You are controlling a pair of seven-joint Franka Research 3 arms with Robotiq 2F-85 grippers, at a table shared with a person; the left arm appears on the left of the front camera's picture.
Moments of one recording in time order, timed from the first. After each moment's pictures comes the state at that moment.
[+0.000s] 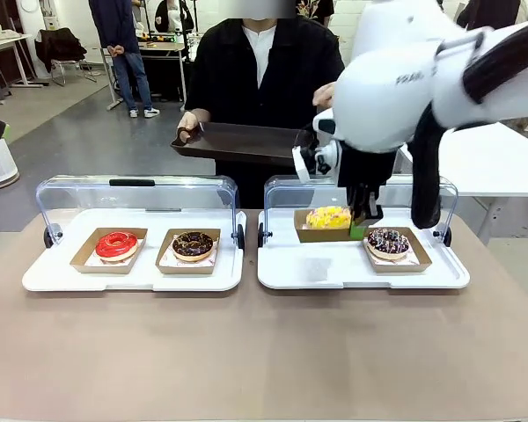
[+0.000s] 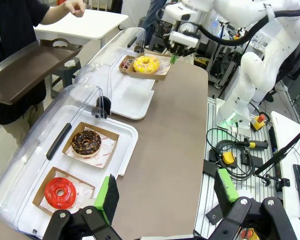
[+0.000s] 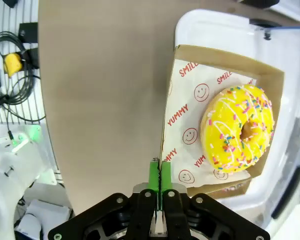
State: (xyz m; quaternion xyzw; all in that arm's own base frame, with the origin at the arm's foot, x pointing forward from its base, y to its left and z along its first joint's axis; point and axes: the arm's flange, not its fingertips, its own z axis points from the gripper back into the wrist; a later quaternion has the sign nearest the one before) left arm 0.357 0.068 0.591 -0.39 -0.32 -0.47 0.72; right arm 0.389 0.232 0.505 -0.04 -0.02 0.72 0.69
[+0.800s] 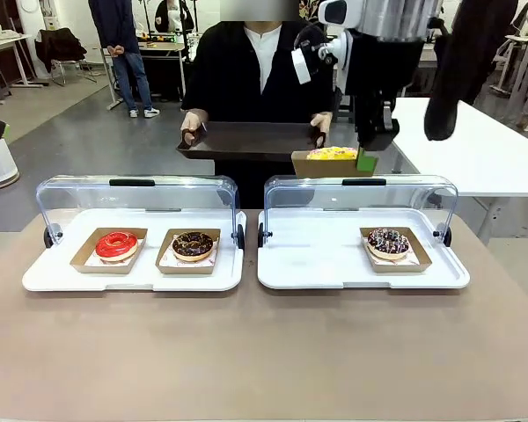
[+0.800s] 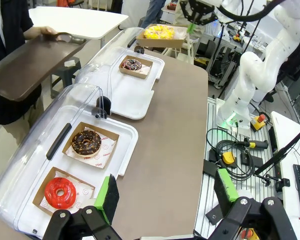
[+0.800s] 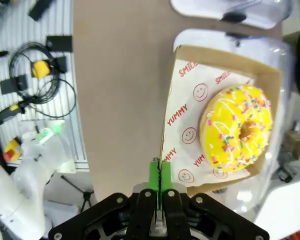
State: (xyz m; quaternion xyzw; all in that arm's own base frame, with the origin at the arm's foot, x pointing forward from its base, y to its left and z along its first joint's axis) left arm 0.357 0.068 0.591 -0.39 -0.32 -0.47 0.72; right arm 0.378 0.243 0.632 -0.03 -0.03 0.71 0.71
